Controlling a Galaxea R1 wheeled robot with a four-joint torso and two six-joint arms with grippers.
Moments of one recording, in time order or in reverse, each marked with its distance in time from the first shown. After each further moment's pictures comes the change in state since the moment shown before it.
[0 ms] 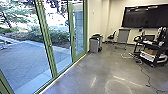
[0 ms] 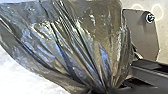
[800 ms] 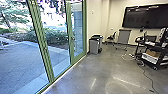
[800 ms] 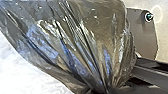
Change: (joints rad) left arm 0.004 0.006 -0.001 0.003 -0.002 0.000; right arm -0.003 0.006 0.000 -0.003 -0.004 0.000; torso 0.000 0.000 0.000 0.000
